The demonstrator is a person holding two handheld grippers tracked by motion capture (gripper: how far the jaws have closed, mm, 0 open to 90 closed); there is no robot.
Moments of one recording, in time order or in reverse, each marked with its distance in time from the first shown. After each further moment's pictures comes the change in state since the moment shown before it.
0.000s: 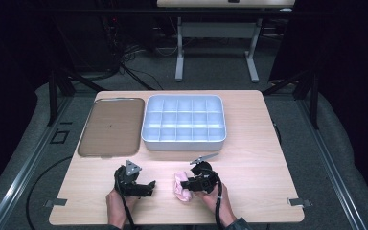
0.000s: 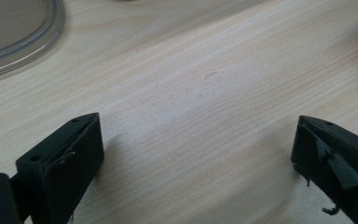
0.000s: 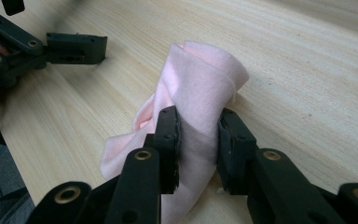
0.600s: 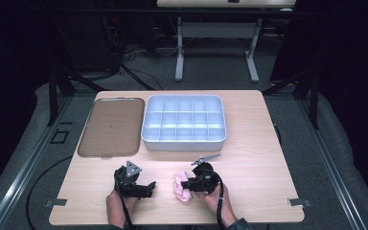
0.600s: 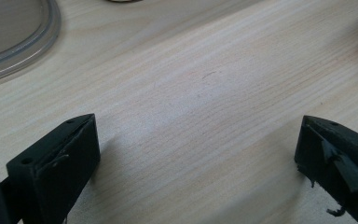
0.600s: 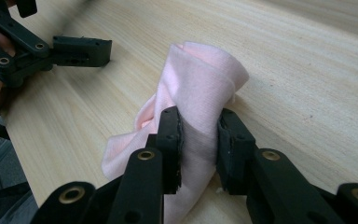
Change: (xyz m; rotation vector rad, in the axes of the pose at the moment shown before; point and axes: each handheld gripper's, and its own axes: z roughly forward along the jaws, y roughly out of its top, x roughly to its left) left arm 0.002 -0.002 0.001 -0.011 -0.019 0.017; right arm -0.002 -0.005 0.000 -0.039 0.027 -0.005
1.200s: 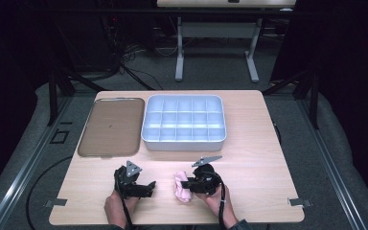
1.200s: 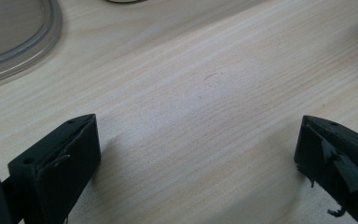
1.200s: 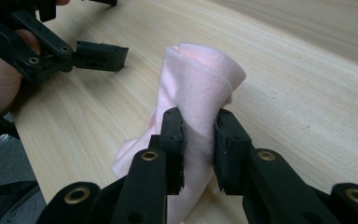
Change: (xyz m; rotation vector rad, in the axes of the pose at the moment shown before) left arm 0.000 0.001 0.001 -0.001 0.002 -0.001; right arm 0.008 -0.002 -0.010 -0.050 -0.005 -0.055
